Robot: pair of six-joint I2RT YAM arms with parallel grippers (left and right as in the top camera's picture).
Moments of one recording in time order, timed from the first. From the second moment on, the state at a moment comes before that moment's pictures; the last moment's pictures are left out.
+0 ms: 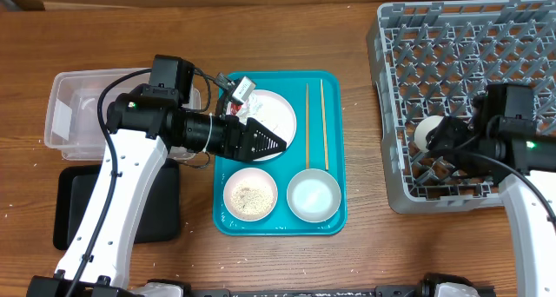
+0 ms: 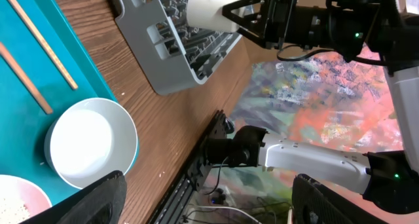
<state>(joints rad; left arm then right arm) -0.16 1.48 1.35 -1.16 1.12 0.05 -0.14 1.25 1.14 -1.06 -0.12 0.41</state>
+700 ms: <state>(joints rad) -0.16 1.48 1.35 -1.18 1.09 0.05 -0.36 1.29 1.19 -1.08 -0.09 0.44</state>
